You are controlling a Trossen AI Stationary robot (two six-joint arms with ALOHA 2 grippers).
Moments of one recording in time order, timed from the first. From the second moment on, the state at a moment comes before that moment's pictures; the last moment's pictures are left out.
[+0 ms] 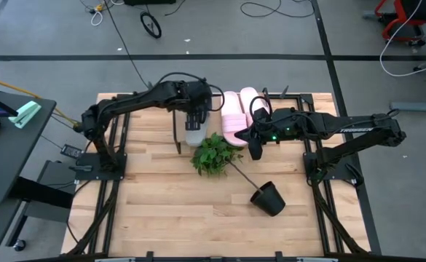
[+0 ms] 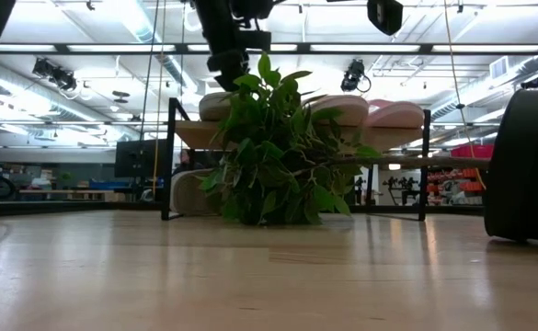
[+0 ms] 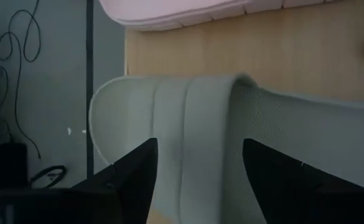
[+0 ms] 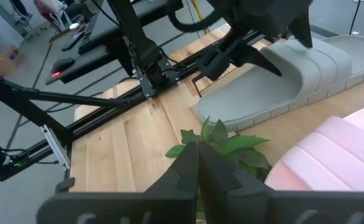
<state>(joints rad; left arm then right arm) 0.34 1.79 1.73 -1.00 -0.28 0.44 0.01 1.19 1.16 -0.38 0.13 0.52</state>
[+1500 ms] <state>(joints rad) 0.29 1.80 1.73 -1.14 -0.61 0.32 0.01 1.19 1.16 -0.38 0.16 0.52</state>
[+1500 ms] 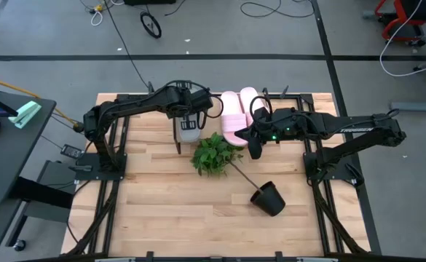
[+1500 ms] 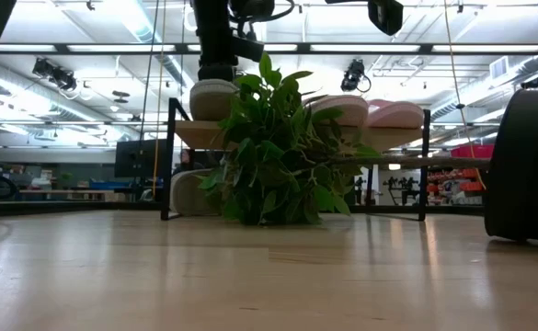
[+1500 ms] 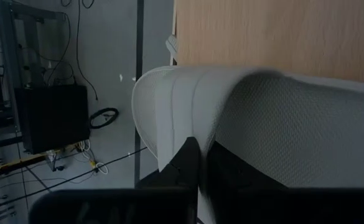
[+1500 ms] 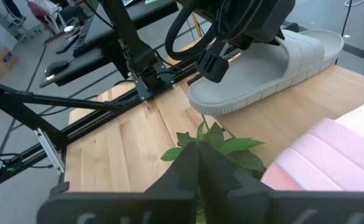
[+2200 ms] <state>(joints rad) 0.32 1.79 1.73 -1.13 -0.67 0.36 0.01 1.19 1.16 -0.38 0.16 0.52</state>
